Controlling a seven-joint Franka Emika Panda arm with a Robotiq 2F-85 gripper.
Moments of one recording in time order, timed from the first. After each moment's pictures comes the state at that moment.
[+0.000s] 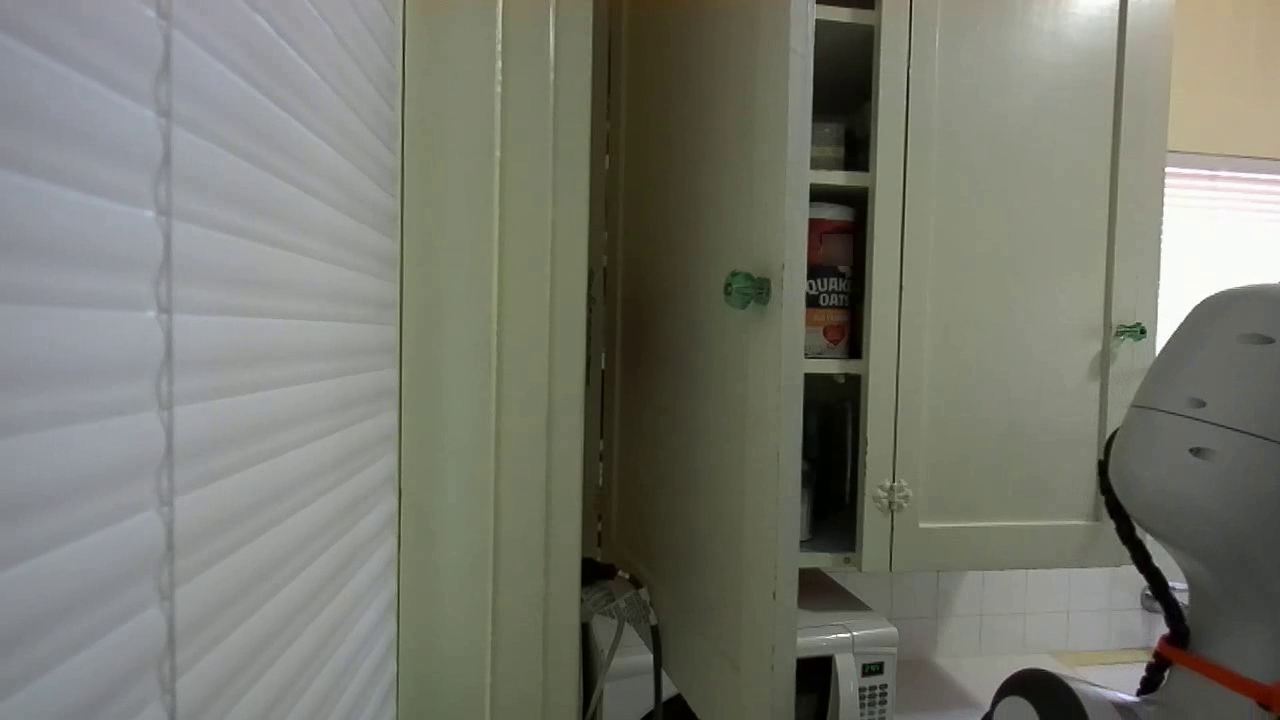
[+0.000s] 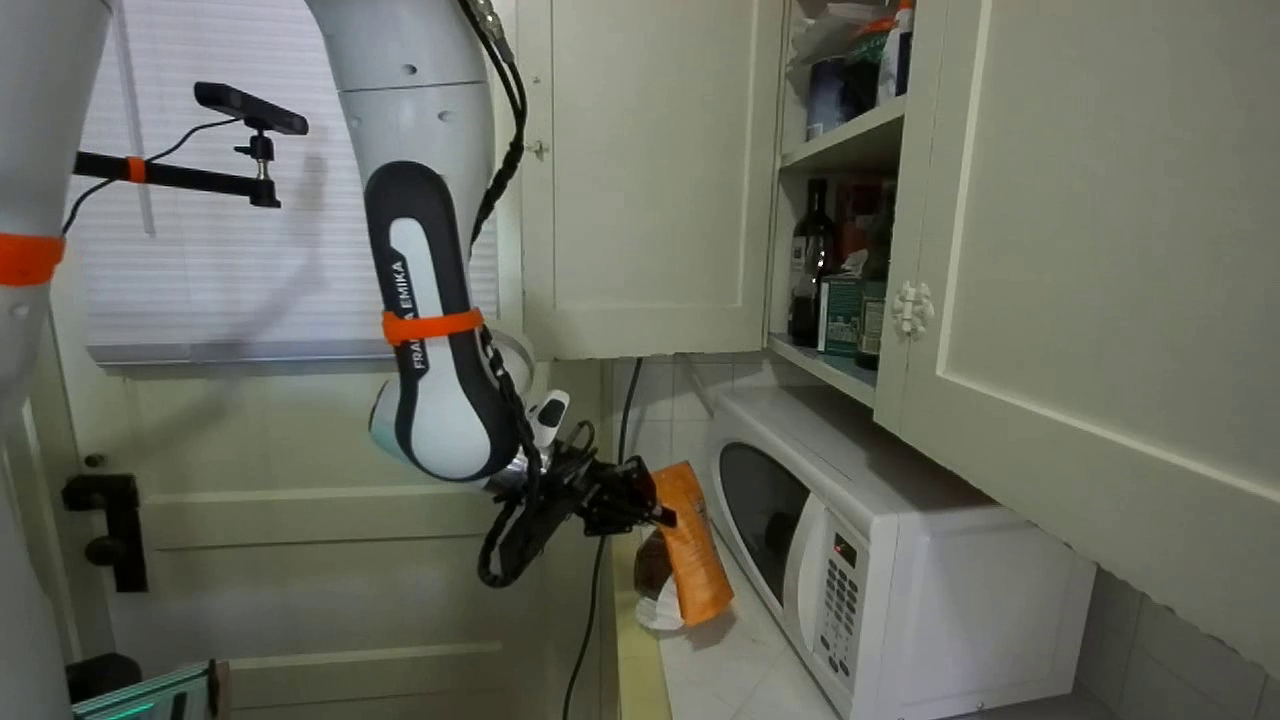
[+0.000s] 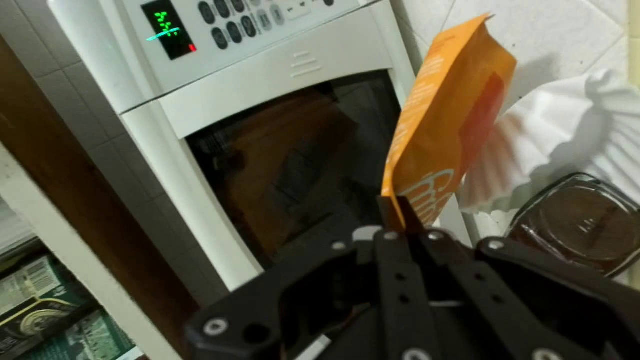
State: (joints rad) arm 0.14 0.25 0.32 -2.56 -2.15 2.17 1.65
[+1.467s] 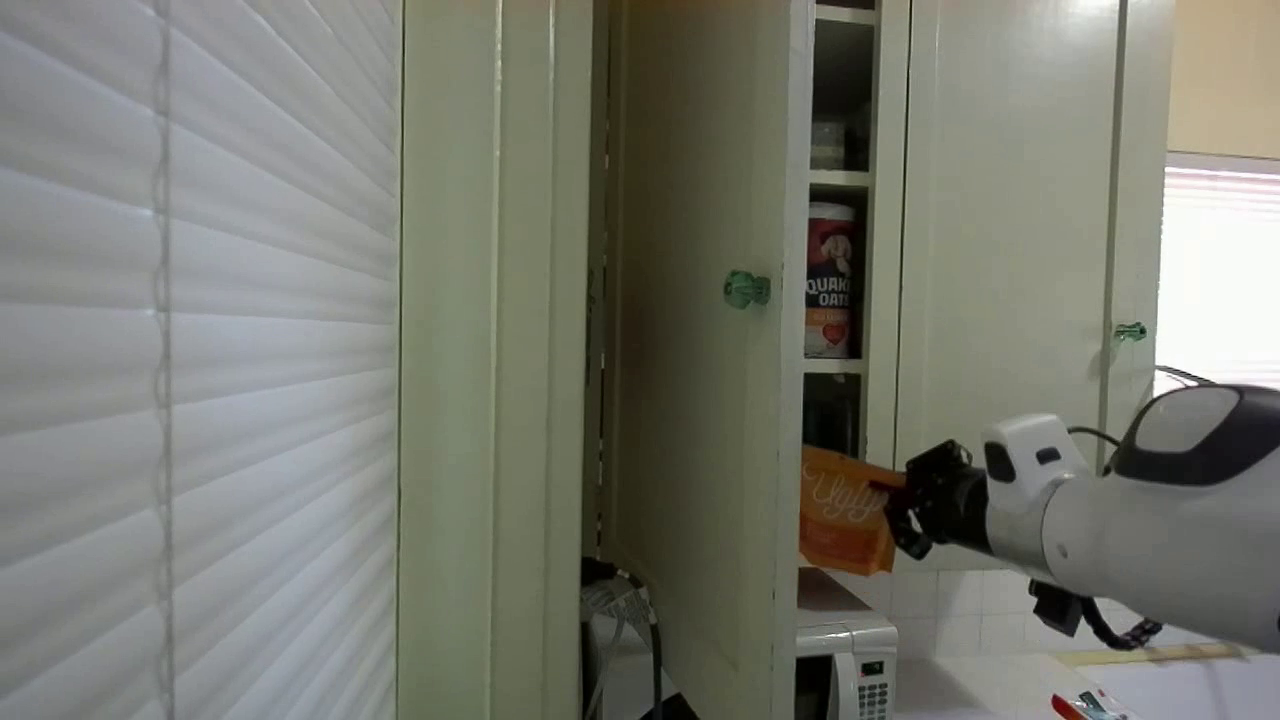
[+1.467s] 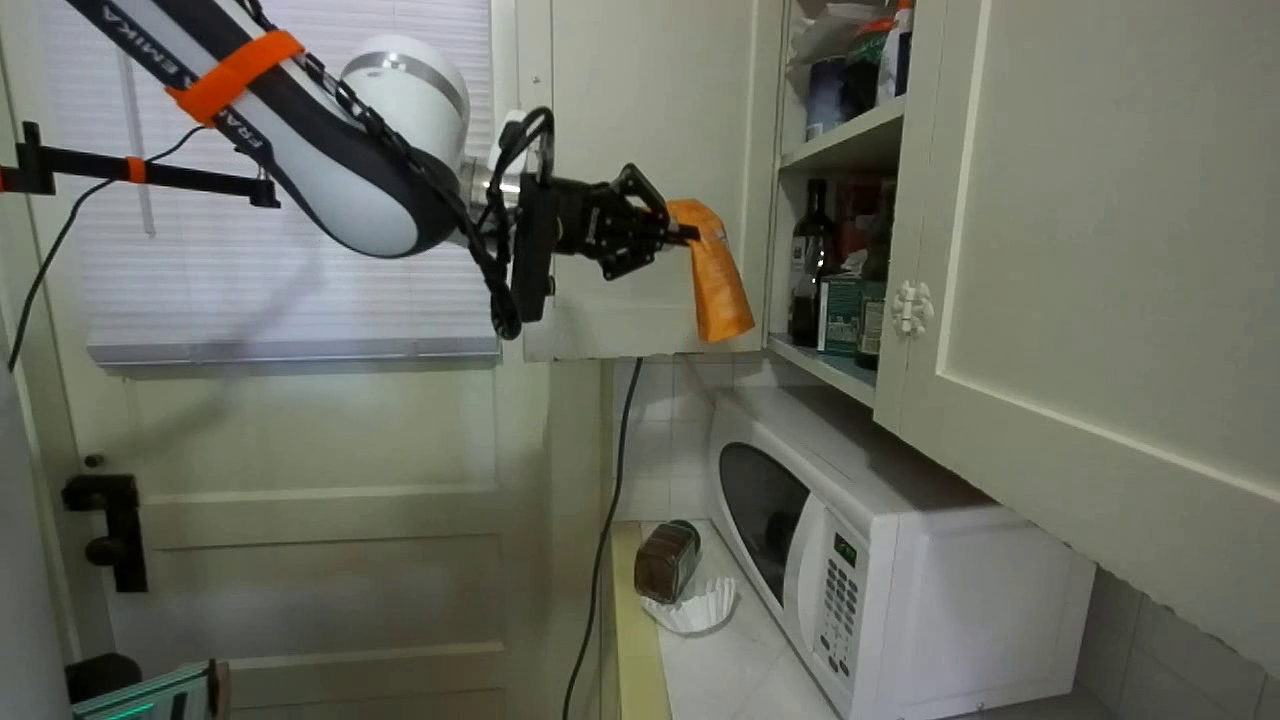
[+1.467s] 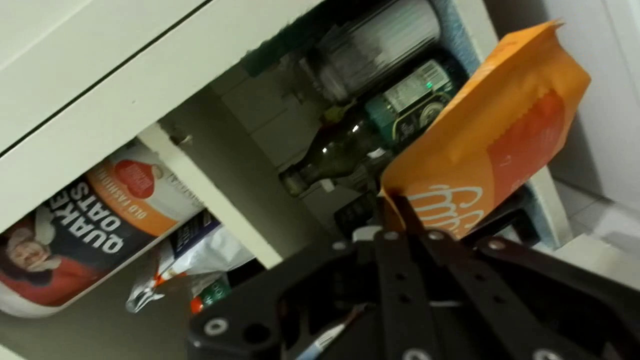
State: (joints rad) arm 0.28 -0.54 0.14 -2.66 -1.95 2.31 1.30
